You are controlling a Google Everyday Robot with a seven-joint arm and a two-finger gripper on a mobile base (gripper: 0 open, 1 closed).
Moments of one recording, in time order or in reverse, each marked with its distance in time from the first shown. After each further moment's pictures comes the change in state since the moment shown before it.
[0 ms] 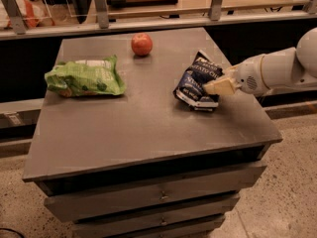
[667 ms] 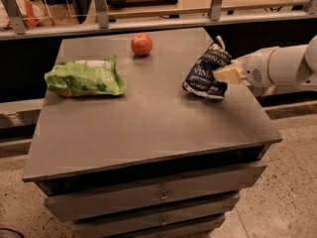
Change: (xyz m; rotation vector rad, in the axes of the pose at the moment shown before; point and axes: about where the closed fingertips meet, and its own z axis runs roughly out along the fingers) arm -0.023 -0.034 -0.024 0.206 -0.101 0.028
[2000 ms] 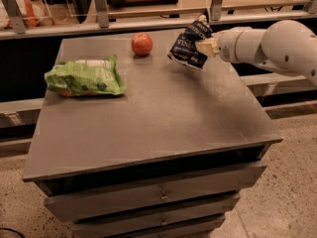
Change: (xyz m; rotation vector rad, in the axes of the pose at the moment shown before) arm -0.072 -0.045 0.075 0.139 -0.173 -0.038
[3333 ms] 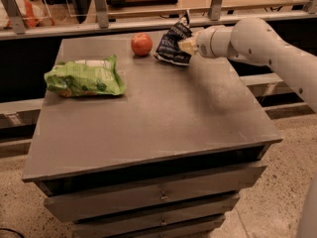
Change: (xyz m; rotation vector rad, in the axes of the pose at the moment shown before) arm -0.002 0.015 0.083 -0.052 0.028 -0.037
